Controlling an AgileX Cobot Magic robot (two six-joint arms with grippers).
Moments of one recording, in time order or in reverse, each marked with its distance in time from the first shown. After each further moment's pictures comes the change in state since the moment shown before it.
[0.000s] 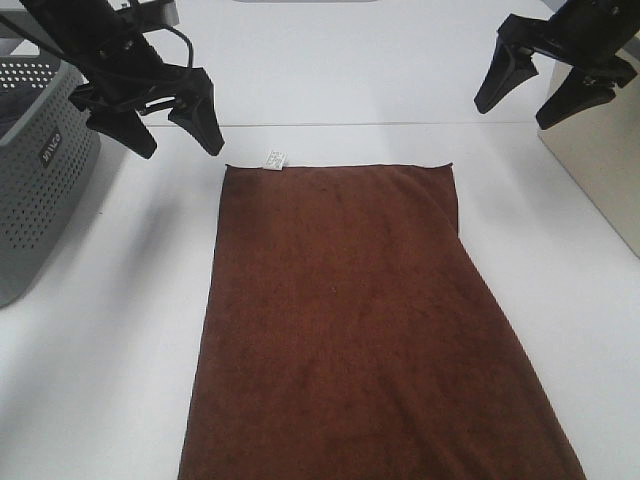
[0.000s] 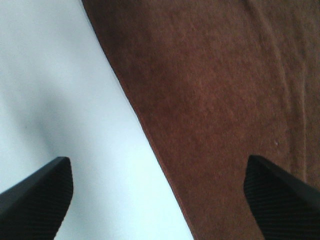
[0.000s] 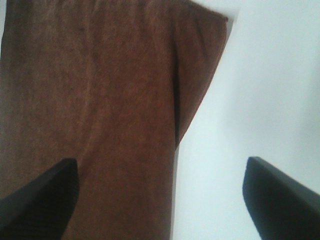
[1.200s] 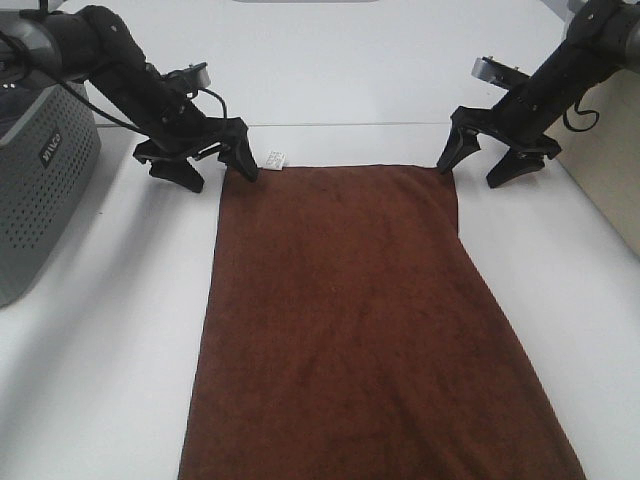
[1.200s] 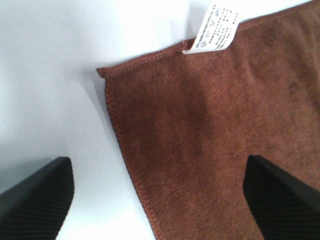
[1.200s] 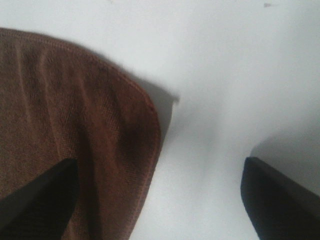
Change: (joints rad) left arm 0.031 0.433 -0.381 -0.143 -0.087 0.000; right arm -0.006 0.515 -0.423 0.033 -0.034 0.002
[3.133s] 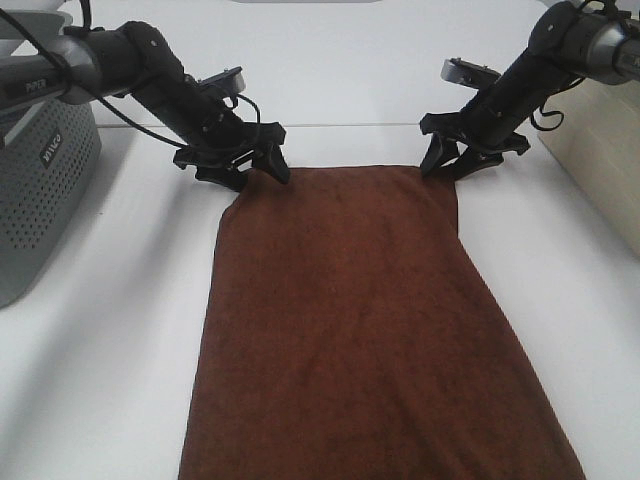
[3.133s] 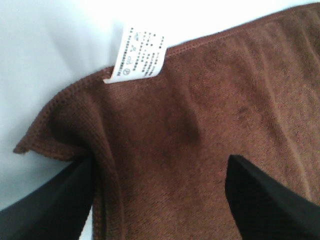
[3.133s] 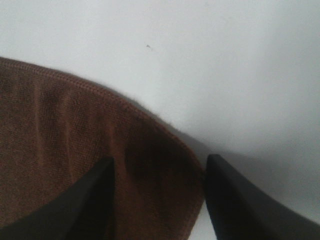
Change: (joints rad) left arm -0.076 0.049 -0.023 -0.051 -0.082 -0.016; right arm 0.074 0.044 0.001 -0.031 -0.115 0.007
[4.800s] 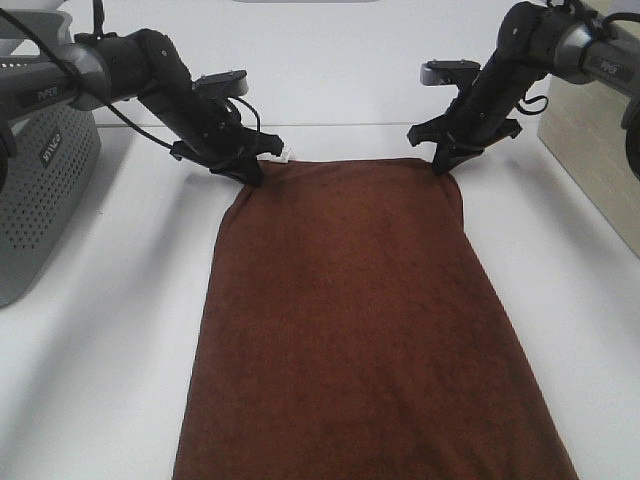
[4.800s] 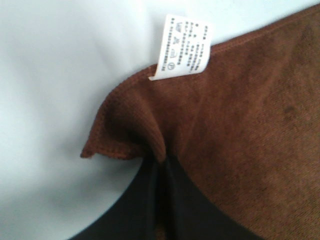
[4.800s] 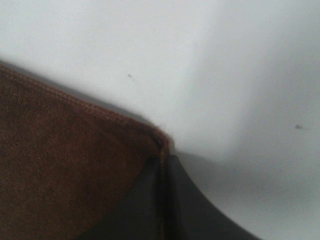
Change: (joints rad) left arm -0.007 0.024 -0.056 0.130 -0.073 0.036; right arm 0.063 0.027 -0.120 -0.222 -0.041 0.017
